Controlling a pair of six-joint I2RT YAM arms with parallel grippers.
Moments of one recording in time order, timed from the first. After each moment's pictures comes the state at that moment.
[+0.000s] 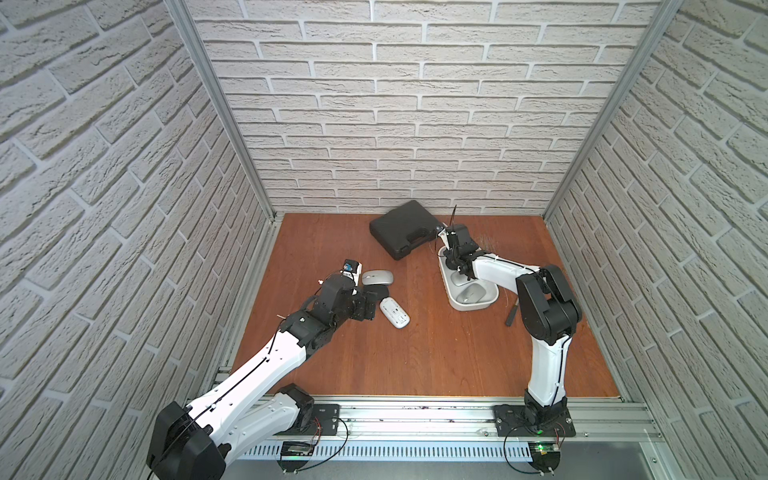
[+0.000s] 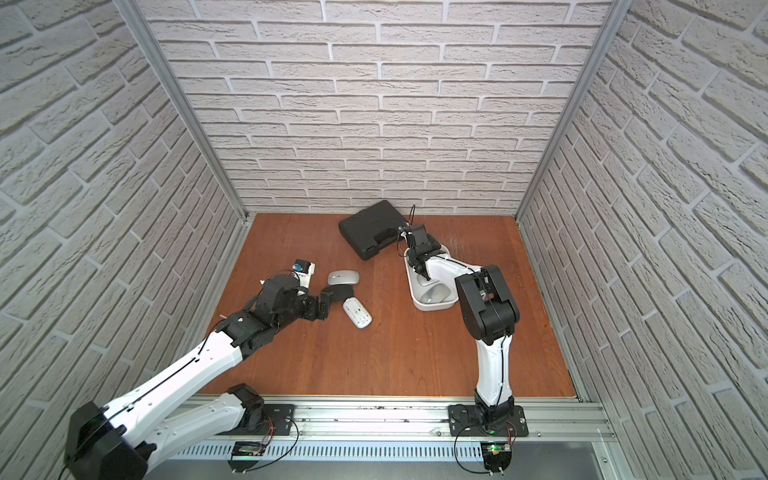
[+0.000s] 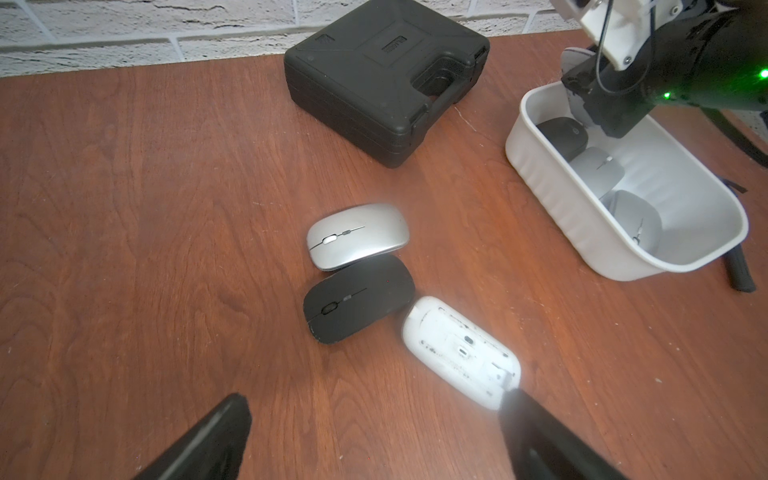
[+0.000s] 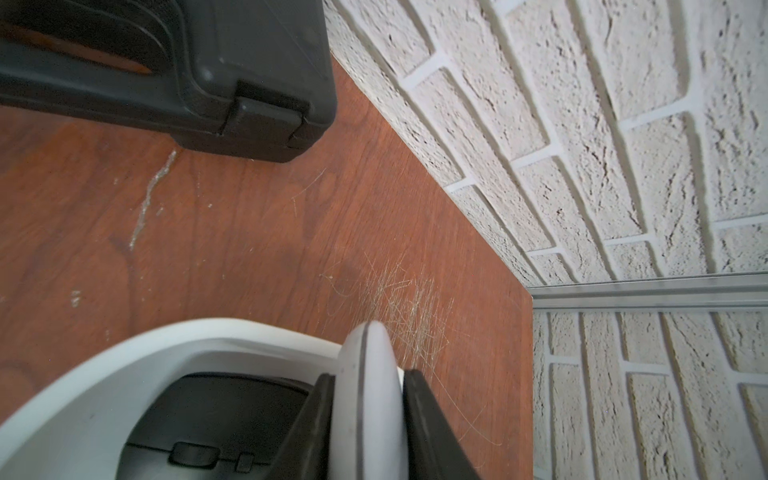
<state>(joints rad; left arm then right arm) -0.60 0.97 0.71 -0.39 -0.18 -0.24 0.34 2.03 1.37 -0.04 0.55 -0.54</state>
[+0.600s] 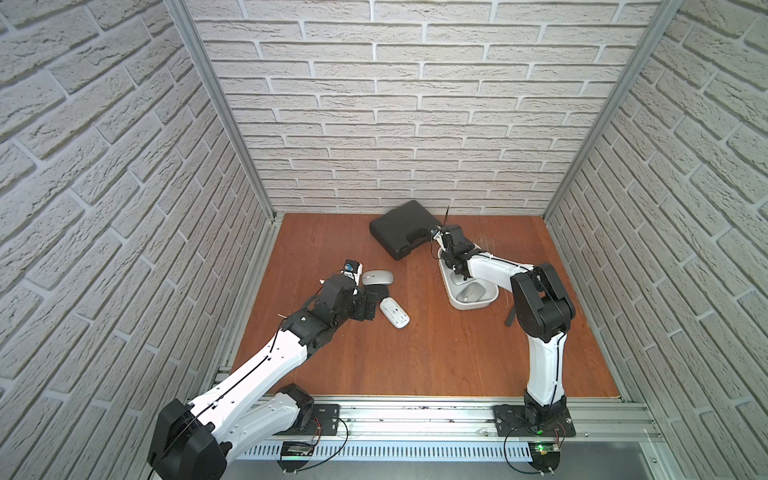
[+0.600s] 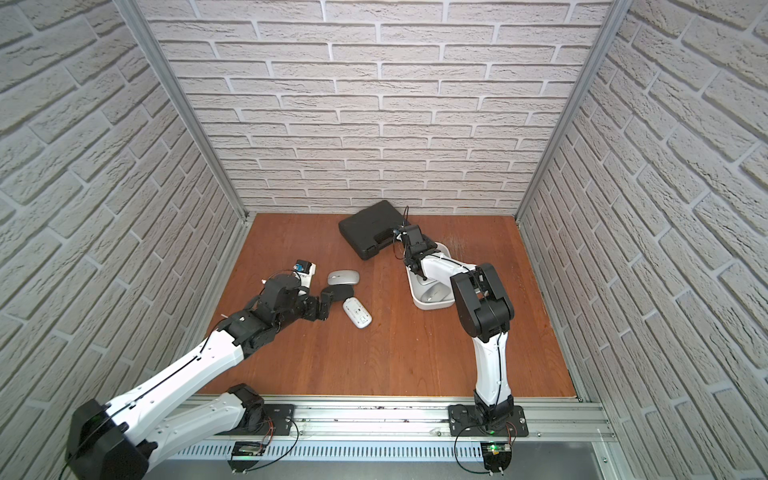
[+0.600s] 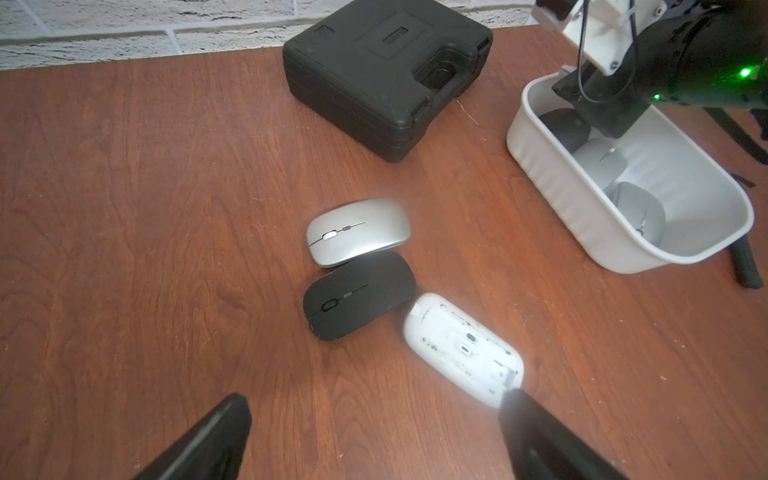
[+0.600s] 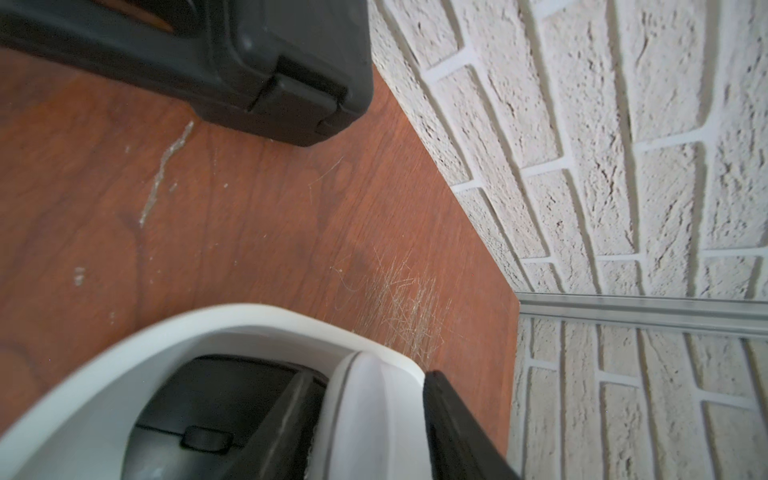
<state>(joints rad) -0.60 0.99 0.71 -0.39 -0.17 -0.24 0.36 2.07 1.41 -0.10 0.58 -0.60</state>
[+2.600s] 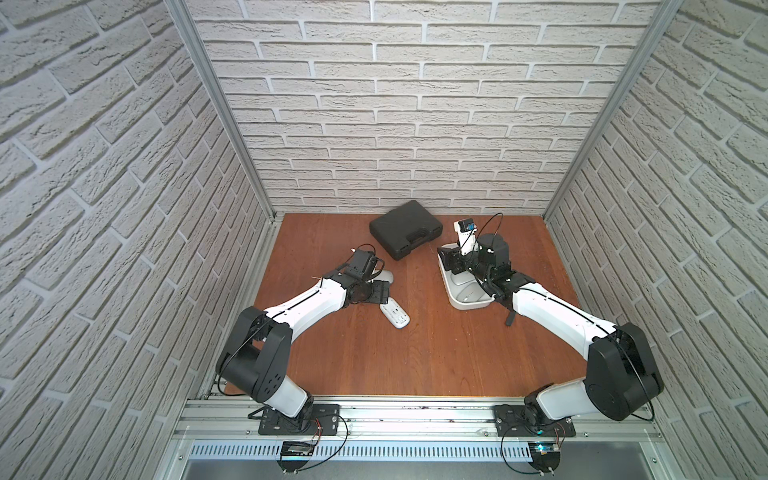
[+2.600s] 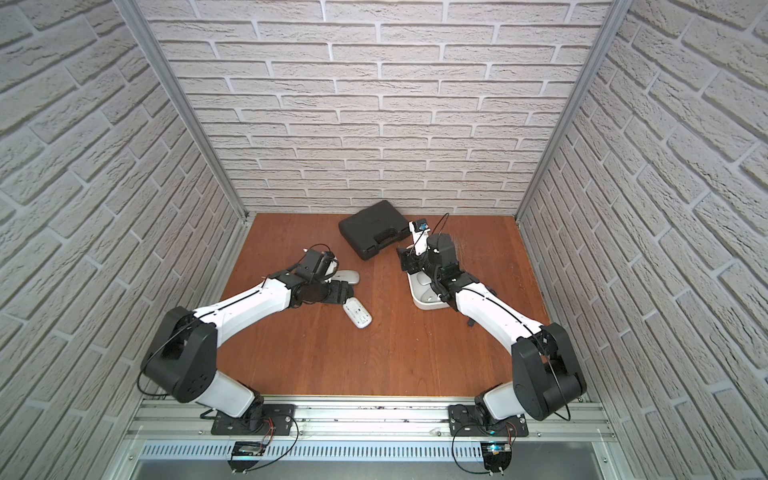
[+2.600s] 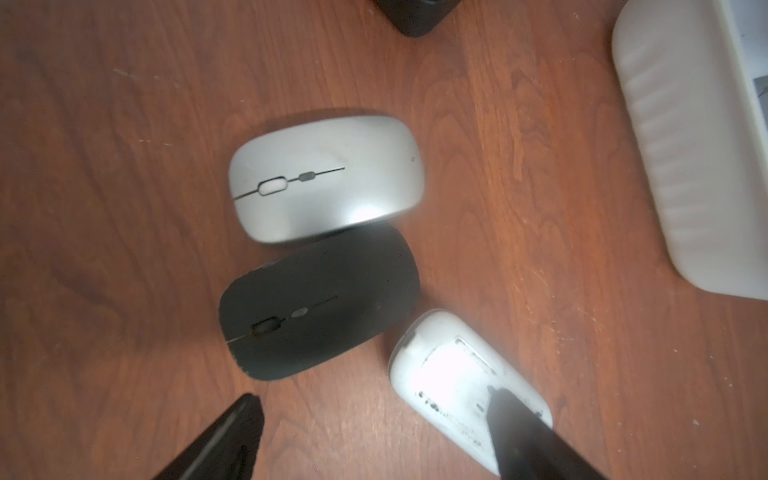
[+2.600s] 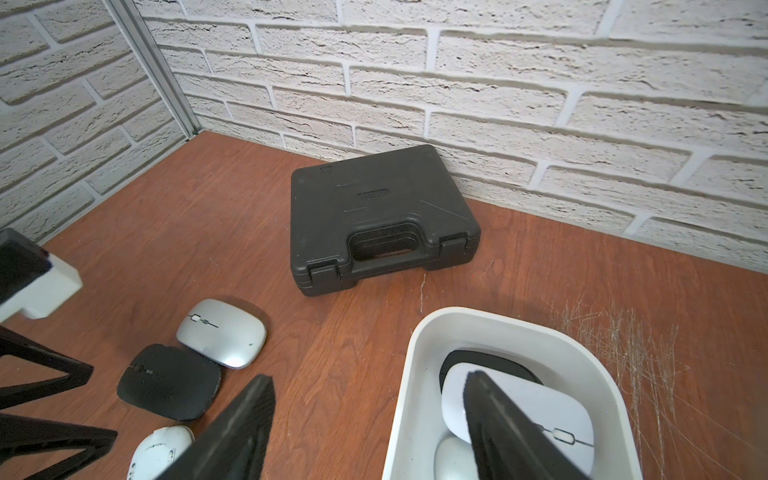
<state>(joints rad) -0.53 1.57 1.02 -0.48 0.03 -0.35 0.37 1.45 0.97 0.07 -0.03 0.08</state>
